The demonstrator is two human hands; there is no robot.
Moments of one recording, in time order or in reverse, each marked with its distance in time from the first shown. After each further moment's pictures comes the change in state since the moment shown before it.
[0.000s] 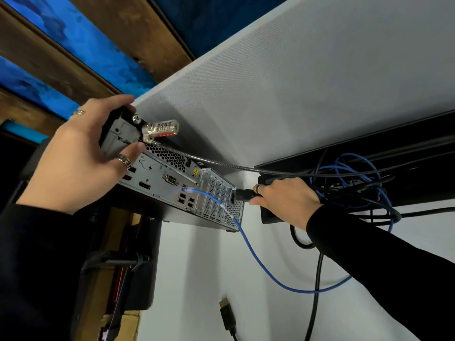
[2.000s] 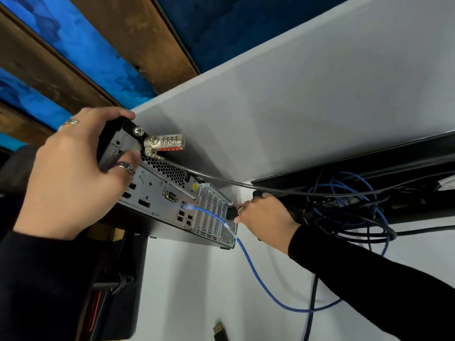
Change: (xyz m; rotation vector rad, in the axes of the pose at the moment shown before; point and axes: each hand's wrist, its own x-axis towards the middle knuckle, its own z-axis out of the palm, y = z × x) left_hand 0.002 0.026 0.002 0.010 0.132 -0.042; right_hand 0.027 -0.025 -0.013 0.023 -0.061 0.039
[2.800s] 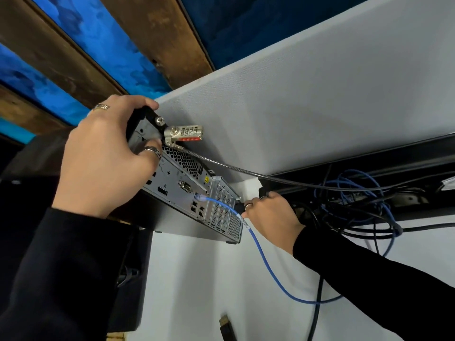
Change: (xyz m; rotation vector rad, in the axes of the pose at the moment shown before) left_hand 0.001 -0.004 0.002 -0.048 0.019 -0.074; right_hand 0.011 -0.015 0.038 0.044 0.117 0.074
